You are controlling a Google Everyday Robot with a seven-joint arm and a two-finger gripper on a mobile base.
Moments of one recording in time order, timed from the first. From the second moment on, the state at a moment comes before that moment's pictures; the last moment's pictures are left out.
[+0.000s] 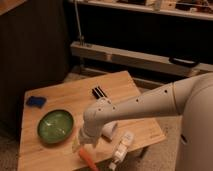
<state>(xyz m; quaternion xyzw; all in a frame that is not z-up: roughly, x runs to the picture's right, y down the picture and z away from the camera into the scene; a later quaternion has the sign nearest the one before) -0.111 0.276 0.695 -0.44 0.11 0.56 0.70</state>
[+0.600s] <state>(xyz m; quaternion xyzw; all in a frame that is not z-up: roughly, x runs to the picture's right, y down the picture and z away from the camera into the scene) -0.125 0.299 0.698 -0.45 0.13 0.54 0.69</state>
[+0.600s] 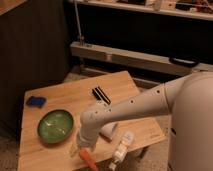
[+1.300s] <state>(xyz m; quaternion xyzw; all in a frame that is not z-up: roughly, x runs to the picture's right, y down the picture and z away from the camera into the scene) -0.123 0.314 0.699 -0.42 0.13 0.56 0.70</state>
